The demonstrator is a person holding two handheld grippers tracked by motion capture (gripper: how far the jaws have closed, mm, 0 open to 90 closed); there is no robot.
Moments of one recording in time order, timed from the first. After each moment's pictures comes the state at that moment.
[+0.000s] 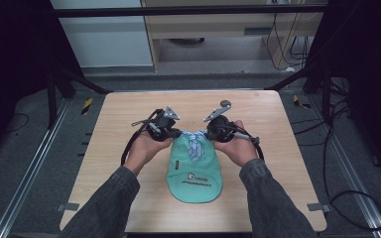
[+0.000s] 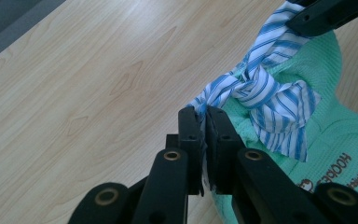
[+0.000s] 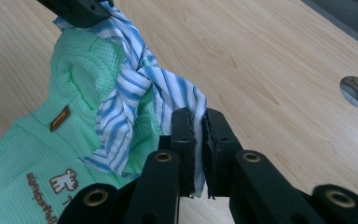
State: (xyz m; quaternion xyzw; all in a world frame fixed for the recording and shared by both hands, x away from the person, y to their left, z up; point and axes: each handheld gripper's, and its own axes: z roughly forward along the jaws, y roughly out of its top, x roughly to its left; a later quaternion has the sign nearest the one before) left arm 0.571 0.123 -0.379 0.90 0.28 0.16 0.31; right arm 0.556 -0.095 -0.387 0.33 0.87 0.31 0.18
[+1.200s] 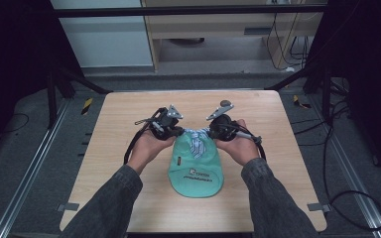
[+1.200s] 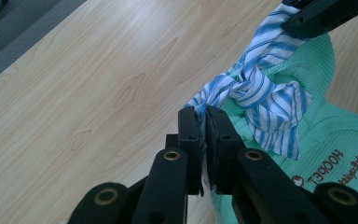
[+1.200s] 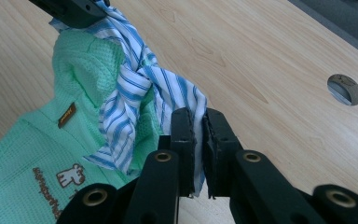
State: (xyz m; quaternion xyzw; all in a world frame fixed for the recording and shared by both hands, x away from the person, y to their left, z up) left arm 0.574 0.115 -0.380 0.89 0.27 0.17 0.32; right arm 0.559 -0.102 -0.388 0.34 0.87 0.31 0.19
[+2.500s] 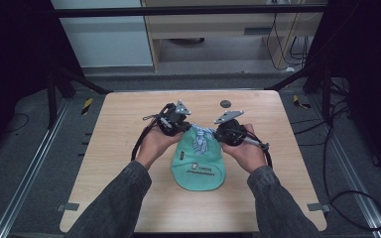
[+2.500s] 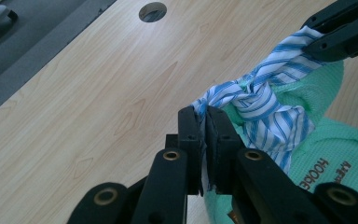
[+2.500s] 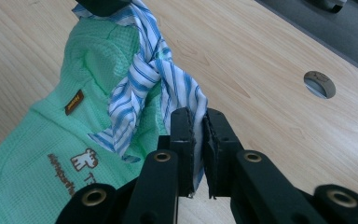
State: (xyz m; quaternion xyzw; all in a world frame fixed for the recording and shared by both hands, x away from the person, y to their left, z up) left arm 0.579 0.092 -0.371 0.89 0.25 0.19 0.33; right arm 0.543 -0.121 -0.391 0.35 0.85 0.33 0.22
